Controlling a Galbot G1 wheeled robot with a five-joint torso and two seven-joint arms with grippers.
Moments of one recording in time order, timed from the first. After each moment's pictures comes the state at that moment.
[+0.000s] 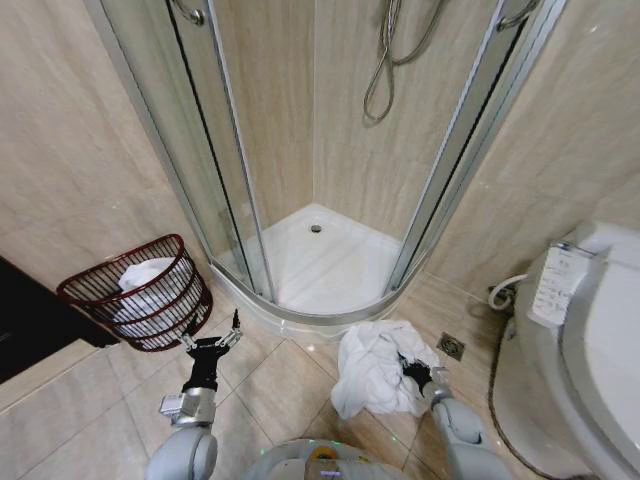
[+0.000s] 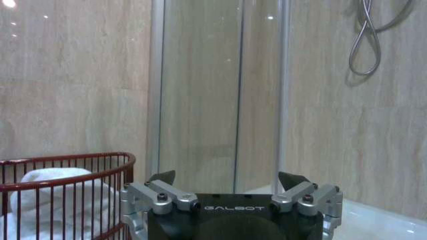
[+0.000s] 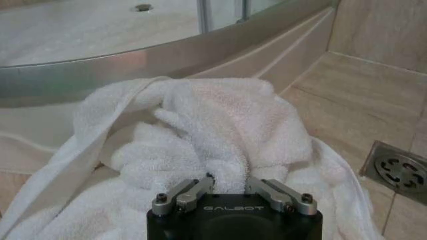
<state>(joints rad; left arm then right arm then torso) 1.76 -1.60 -0.69 -2.19 -0.13 -0.19 0.02 -1.35 1.37 0.68 1.48 0.17 -0.23 -0.24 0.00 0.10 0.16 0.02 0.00</state>
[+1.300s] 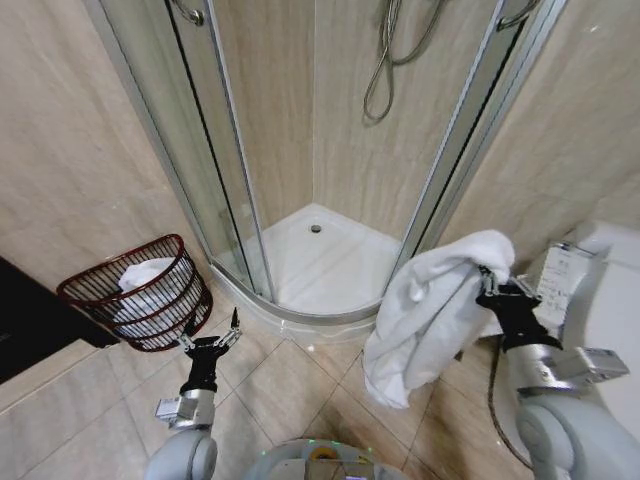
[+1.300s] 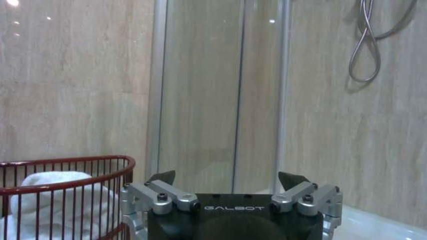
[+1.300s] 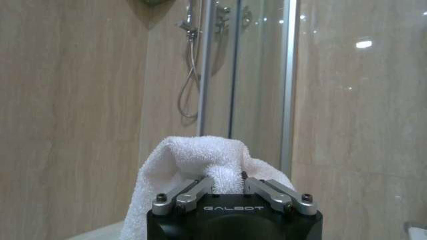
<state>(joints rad) 1.78 -1.60 -0.69 -2.23 -0.14 -0.17 0.02 -1.54 1.37 0.85 2.52 0.29 -0.33 0.01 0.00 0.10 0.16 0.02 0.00</state>
